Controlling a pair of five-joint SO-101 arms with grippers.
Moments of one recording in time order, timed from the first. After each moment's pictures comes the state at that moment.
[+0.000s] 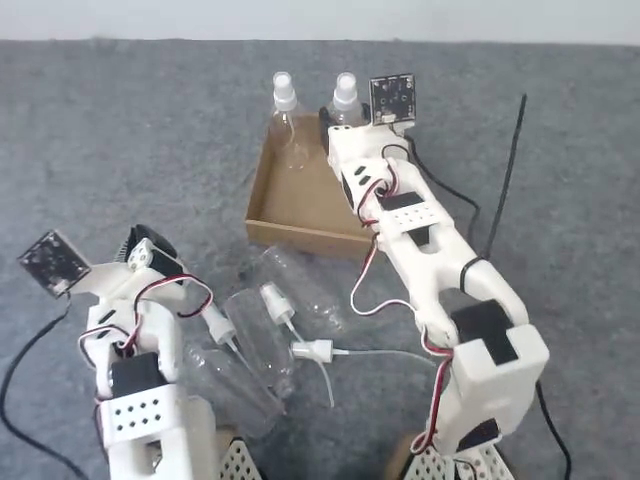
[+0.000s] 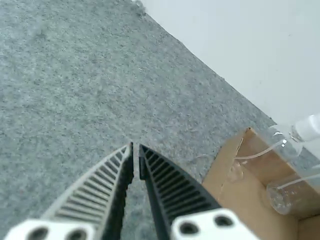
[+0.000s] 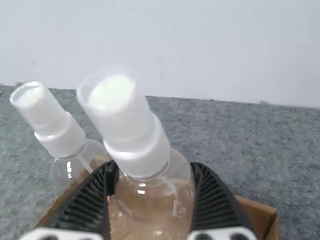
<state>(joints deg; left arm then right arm) -21.0 -75.6 87.3 27.3 35.0 -21.5 15.6 20.7 -10.0 -8.9</state>
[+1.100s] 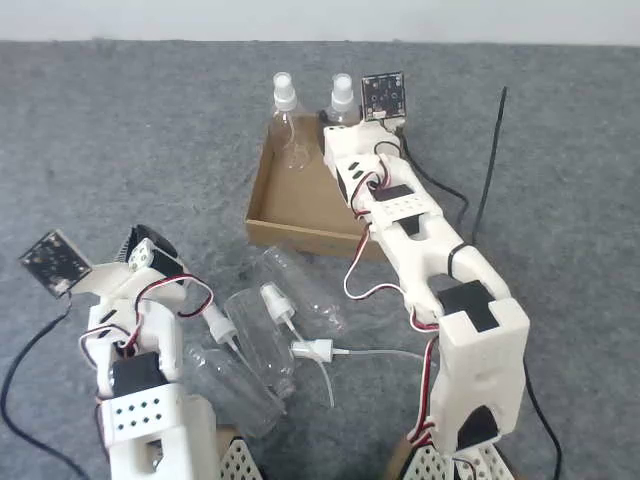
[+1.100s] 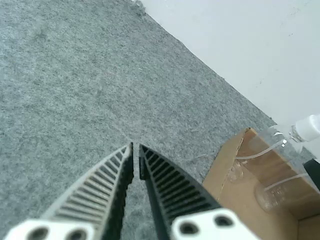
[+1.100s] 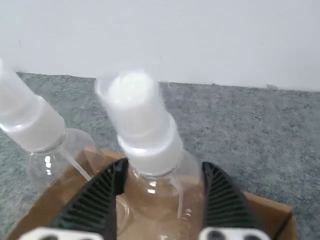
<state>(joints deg) -21.0 -75.6 87.3 27.3 35.0 -21.6 25.3 12.0 -7.4 -8.9</state>
